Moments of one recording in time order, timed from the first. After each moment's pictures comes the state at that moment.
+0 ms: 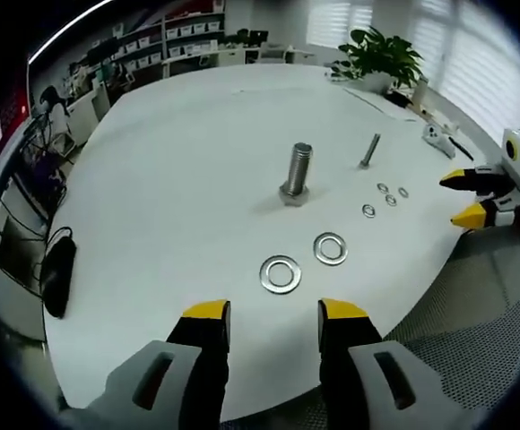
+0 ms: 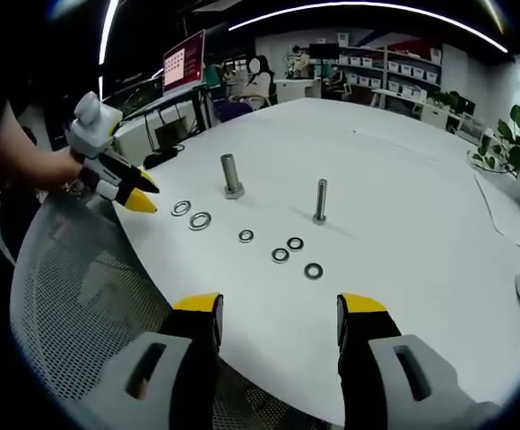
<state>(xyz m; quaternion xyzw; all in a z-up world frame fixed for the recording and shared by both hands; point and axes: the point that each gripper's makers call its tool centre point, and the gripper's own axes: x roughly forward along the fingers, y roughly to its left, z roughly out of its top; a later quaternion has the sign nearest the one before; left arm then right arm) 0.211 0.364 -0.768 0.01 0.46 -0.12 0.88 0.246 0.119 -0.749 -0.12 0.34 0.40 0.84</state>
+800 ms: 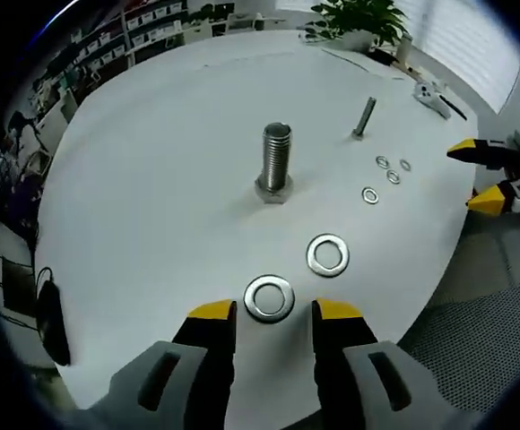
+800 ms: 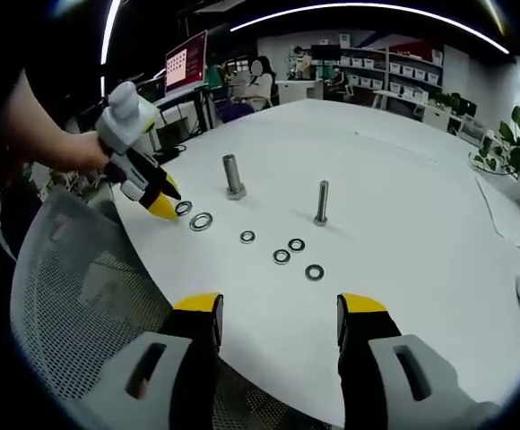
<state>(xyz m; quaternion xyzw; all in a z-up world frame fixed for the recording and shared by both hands) 0.229 0.347 -0.793 0.08 0.52 -0.17 0.83 0.246 0.120 -0.748 -0.12 0.34 0.40 0.84</state>
